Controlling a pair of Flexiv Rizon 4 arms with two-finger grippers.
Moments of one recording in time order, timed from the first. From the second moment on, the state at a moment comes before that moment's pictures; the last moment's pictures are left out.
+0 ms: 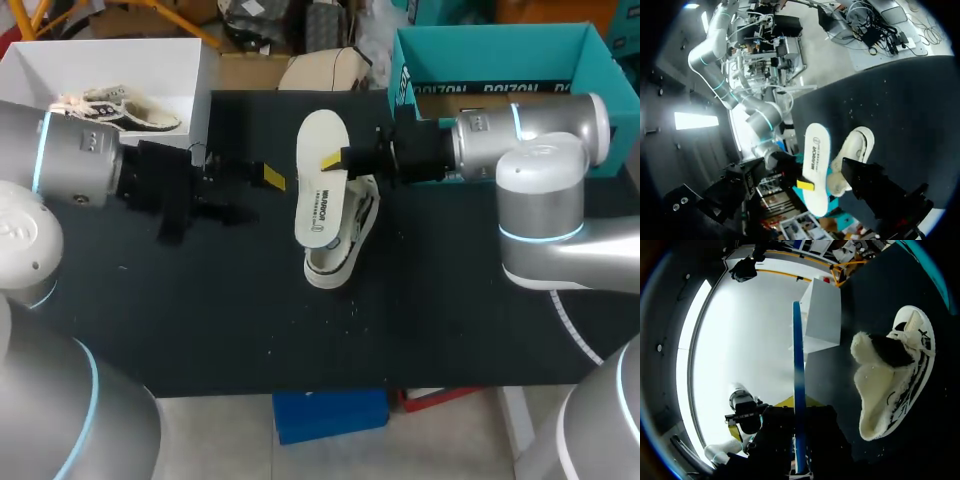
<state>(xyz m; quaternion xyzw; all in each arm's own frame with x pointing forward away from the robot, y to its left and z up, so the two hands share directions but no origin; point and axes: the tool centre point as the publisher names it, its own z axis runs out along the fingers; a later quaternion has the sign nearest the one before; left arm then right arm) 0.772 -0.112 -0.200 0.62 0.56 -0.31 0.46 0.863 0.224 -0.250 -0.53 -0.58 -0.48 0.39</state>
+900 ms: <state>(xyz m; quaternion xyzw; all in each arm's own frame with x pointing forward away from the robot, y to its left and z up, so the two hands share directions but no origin) 0.811 -0.108 -0.238 0.51 0.50 -0.36 0.60 0.863 0.224 -0.250 -0.53 -0.58 -0.48 0.39</state>
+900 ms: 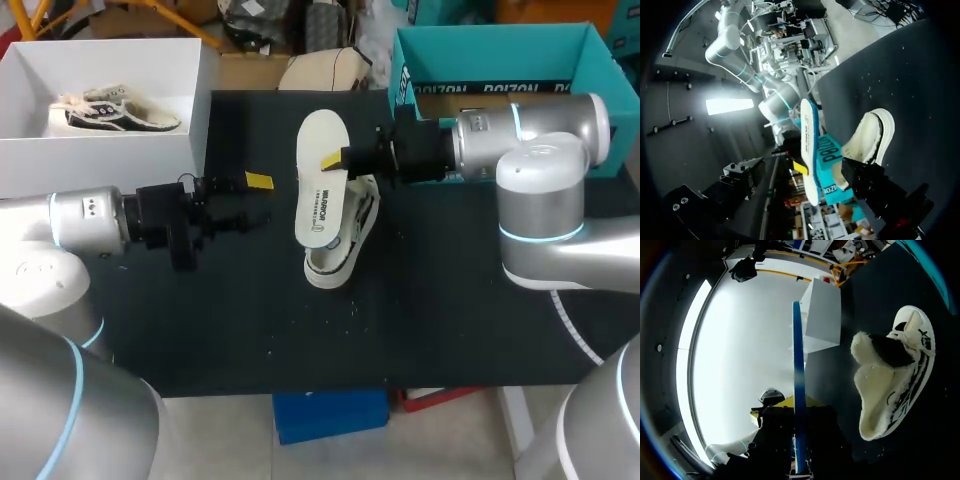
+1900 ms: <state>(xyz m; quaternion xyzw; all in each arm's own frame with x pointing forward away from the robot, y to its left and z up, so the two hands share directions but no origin) 0.856 -0.186 -0.258 0.50 0.46 -0.43 0.60 0.863 0.224 -0.250 -0.53 -0.58 -0.48 0.39</state>
